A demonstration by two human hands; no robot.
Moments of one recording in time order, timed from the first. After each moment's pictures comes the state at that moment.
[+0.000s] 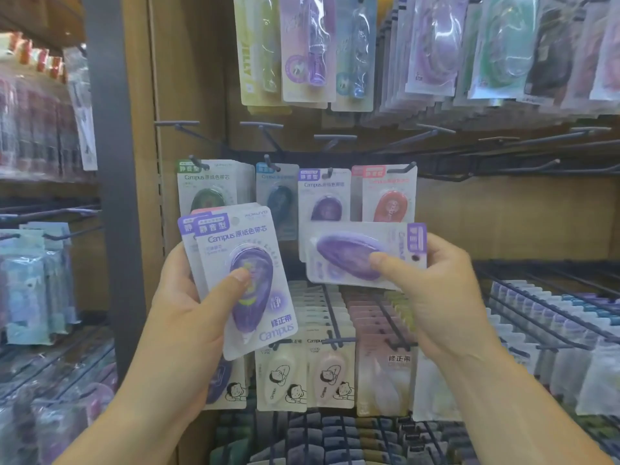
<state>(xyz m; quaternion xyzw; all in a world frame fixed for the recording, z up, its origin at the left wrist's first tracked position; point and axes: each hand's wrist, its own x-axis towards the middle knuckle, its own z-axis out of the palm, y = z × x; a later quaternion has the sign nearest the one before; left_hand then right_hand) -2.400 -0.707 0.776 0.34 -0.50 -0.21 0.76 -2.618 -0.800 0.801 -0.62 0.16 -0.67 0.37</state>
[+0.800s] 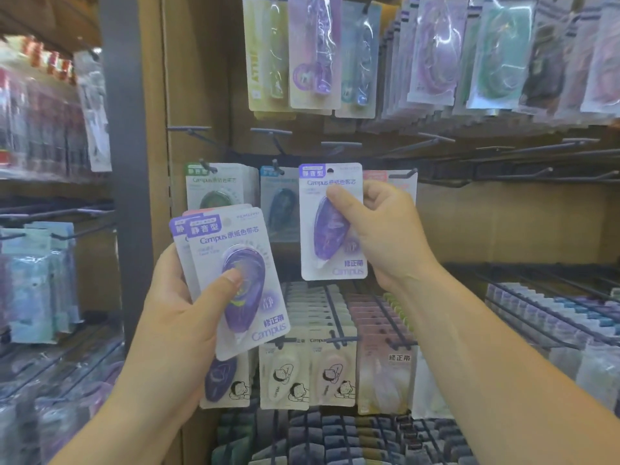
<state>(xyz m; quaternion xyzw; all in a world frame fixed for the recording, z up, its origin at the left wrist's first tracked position) -2.391 -0.697 0.776 0.33 -0.49 -0.21 0.77 -2.567 -0.824 0.859 -0.68 0.19 -0.61 0.36</state>
